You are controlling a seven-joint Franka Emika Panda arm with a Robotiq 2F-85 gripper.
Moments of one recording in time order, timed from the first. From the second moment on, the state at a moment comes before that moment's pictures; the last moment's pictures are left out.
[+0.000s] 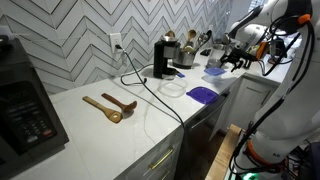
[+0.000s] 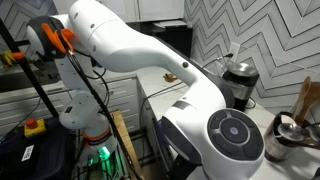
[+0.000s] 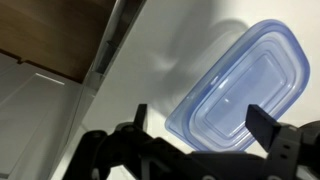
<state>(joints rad) -0.53 0.10 -0.55 -2.03 0.38 2.15 -0.18</state>
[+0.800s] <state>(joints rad) -0.62 0.18 -0.51 -1.96 0.52 2.04 -0.26</state>
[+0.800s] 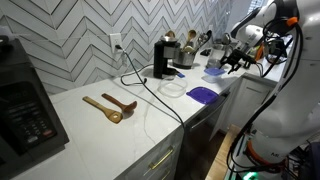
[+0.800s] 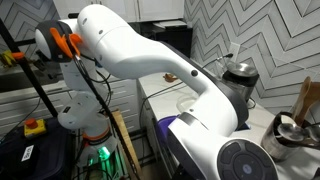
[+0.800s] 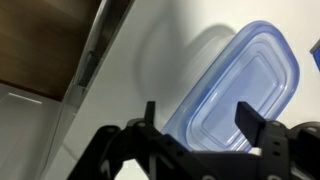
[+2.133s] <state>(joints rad) -0.68 0.20 -0.46 -1.91 0.59 1.95 -0.30</state>
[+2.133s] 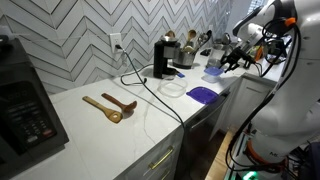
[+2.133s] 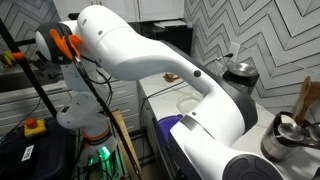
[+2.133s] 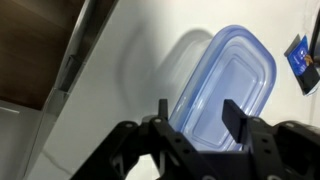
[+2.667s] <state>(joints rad) -0.69 0.20 -0.46 -1.89 0.59 1.95 -0.32</state>
